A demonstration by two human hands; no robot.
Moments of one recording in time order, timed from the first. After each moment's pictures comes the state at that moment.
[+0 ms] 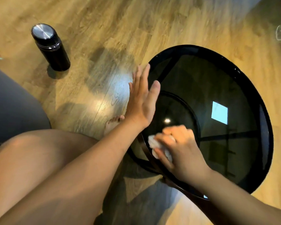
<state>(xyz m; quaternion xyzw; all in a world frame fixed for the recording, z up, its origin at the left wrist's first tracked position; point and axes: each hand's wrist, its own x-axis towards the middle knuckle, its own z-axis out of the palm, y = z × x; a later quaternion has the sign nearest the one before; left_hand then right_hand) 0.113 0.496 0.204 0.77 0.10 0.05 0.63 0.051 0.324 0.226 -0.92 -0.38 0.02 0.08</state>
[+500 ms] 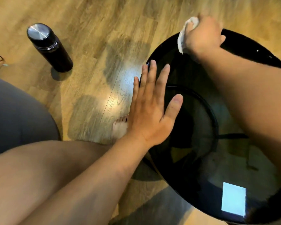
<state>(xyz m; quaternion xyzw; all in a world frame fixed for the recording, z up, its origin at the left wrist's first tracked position) 0.109 0.484 0.196 0.90 0.01 0.10 0.42 0.335 0.391 0.217 -0.99 0.04 -0.07 0.15</state>
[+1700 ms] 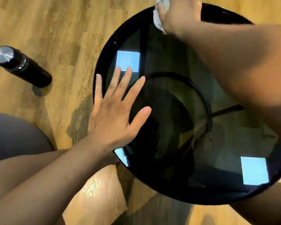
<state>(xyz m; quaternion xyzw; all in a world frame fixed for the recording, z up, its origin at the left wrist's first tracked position) 0.104 0.479 0.206 0.98 -0.13 0.01 0.15 0.363 0.304 0.196 -0.99 -0.01 -0.02 0.16</state>
